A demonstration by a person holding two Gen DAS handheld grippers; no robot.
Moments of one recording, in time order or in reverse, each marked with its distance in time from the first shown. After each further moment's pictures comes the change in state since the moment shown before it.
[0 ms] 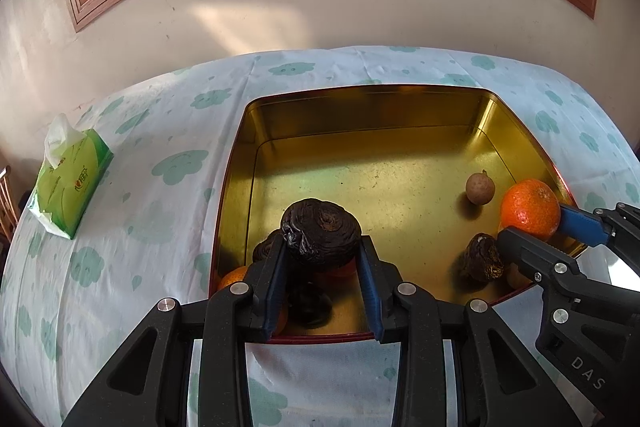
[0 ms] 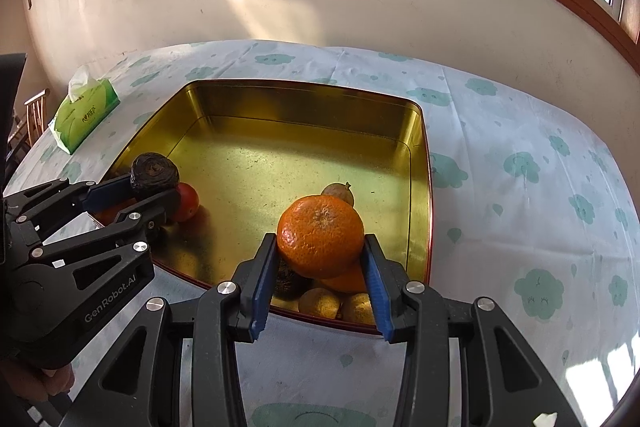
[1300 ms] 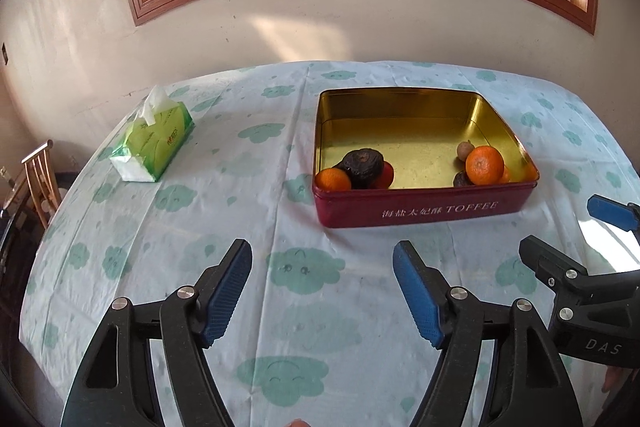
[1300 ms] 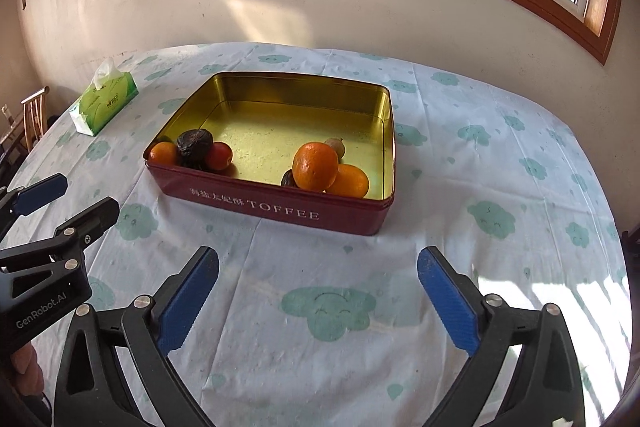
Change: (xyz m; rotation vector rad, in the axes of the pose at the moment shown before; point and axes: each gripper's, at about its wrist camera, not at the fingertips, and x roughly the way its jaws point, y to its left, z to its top) left arm -0.120 0.023 -0.070 -0.061 -0.045 0.090; right arm -0.084 0.019 -0.050 0.026 -0.006 -0.068
